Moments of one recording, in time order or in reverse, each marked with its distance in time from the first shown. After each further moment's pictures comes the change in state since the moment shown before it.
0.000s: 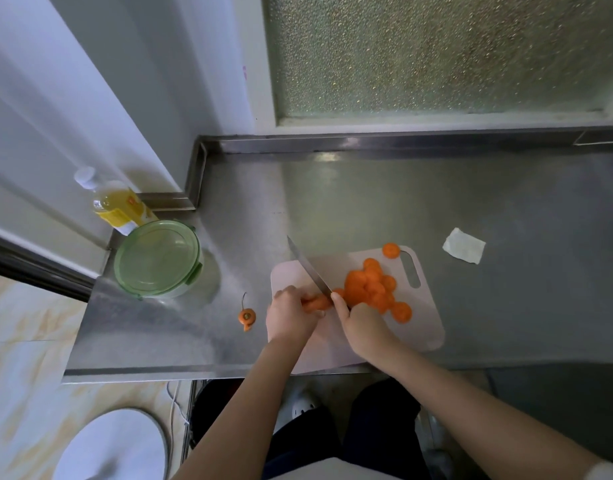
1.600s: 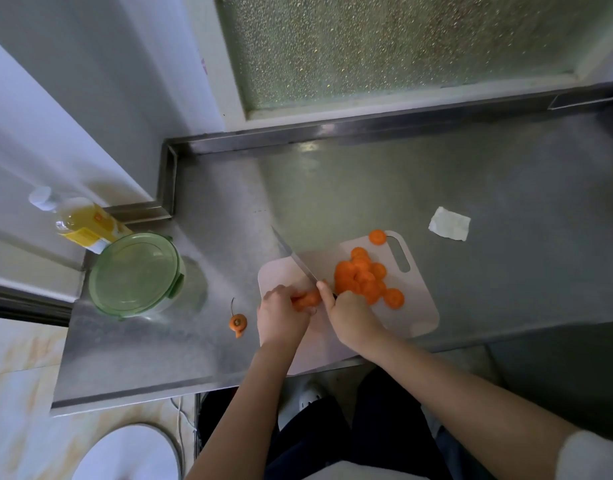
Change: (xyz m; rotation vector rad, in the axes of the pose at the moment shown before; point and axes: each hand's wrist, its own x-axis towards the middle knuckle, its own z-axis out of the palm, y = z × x) left_hand -0.002 0.006 -0.006 0.057 0.003 0.066; right_hand -0.010 -0.012 -0.030 0.040 0.017 0.063
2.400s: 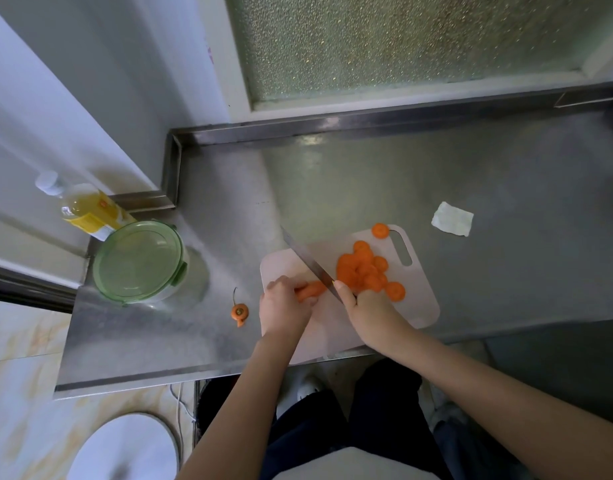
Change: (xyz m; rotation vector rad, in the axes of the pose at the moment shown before) left_hand -0.003 -0.001 -0.001 -0.010 0.005 0.029; right_hand -0.005 0.035 0.006 0.263 -0.123 -0.210
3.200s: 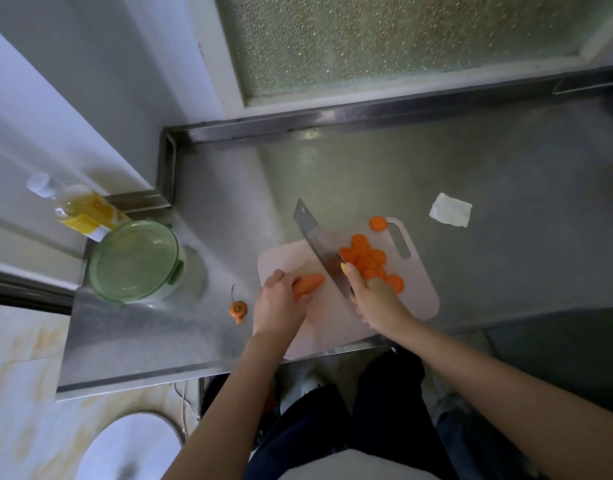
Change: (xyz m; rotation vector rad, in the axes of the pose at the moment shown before) left_hand 0.004 -0.018 0.005 0.074 -0.061 0.085; right_hand 0.017 0.017 0.013 0.417 0.077 0.216
